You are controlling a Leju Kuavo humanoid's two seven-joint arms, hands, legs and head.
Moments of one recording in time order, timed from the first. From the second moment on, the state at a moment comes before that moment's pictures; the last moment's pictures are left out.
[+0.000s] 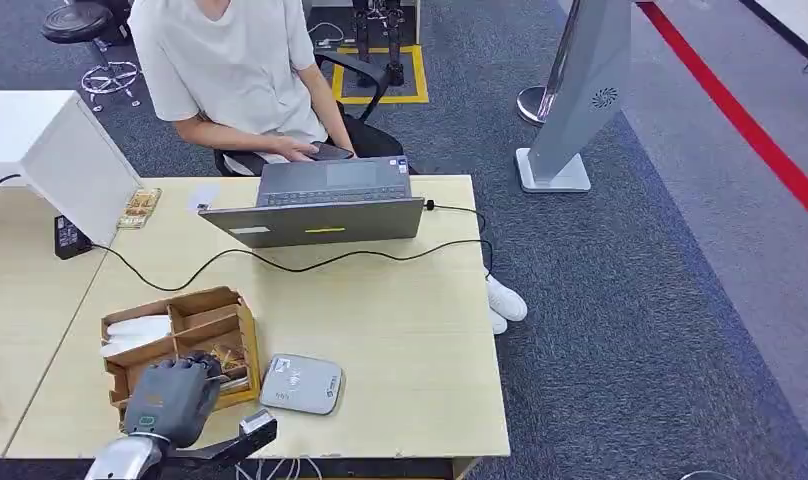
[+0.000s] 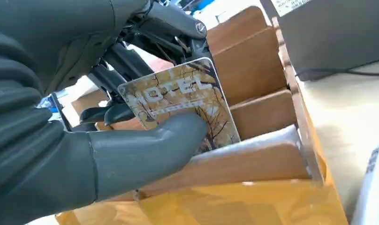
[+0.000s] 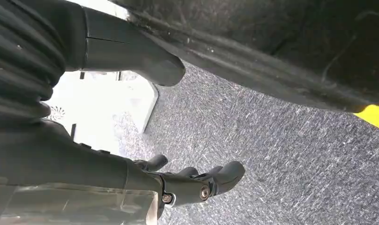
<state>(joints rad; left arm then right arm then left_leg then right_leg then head) 0.06 0.24 -0.48 -1.59 -1.32 -0.02 0.15 -0.04 0.07 0.79 -0.12 -0.11 -0.26 0.23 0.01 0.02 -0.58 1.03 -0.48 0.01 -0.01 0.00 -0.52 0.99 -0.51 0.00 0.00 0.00</state>
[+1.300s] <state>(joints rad) -0.60 0.09 -0.40 -1.40 -1.49 0.16 0.17 -0.05 0.06 0.89 -0.11 -0.05 -0.22 0.20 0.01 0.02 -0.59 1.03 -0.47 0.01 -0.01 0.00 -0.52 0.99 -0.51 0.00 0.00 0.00</state>
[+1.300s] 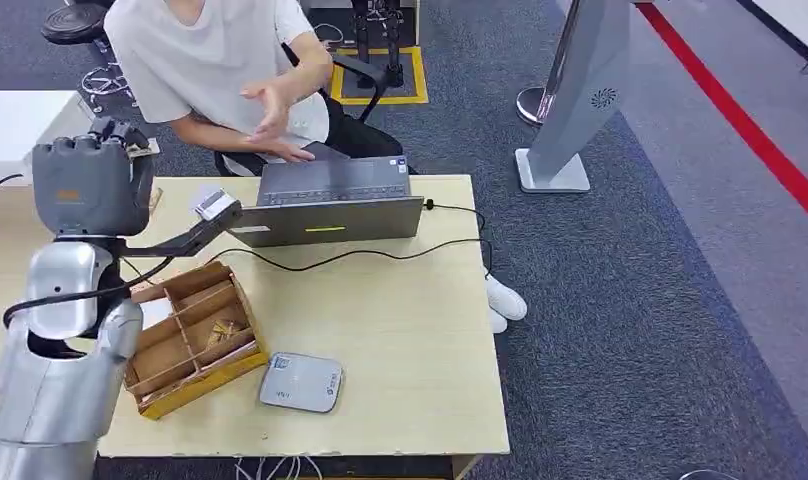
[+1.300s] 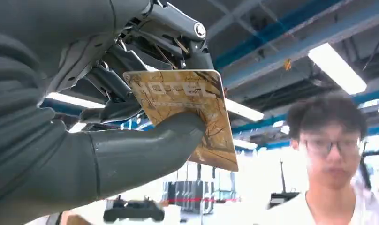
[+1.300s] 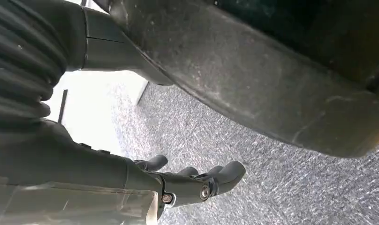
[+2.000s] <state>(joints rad) -0.61 0.01 -0.35 -1.24 -1.45 0.16 0.10 -0.05 0.06 0.89 -0.11 -0.07 -0.21 0.22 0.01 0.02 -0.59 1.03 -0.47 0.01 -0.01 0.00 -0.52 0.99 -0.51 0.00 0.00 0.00</state>
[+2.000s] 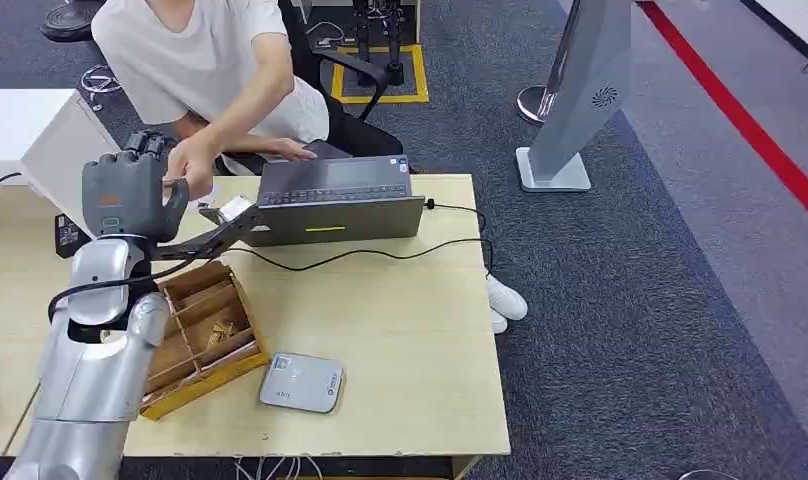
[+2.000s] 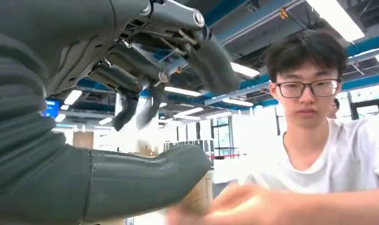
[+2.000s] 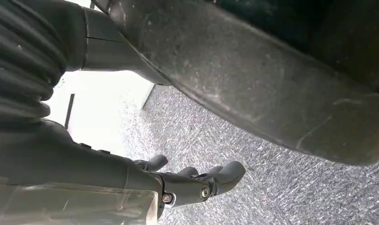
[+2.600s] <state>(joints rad) -0.41 0.04 -0.35 -1.57 -1.34 0.16 0.07 -0.05 0.06 0.89 -0.11 -0.11 -0.22 0.23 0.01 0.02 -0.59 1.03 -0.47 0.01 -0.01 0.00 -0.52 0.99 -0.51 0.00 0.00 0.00</state>
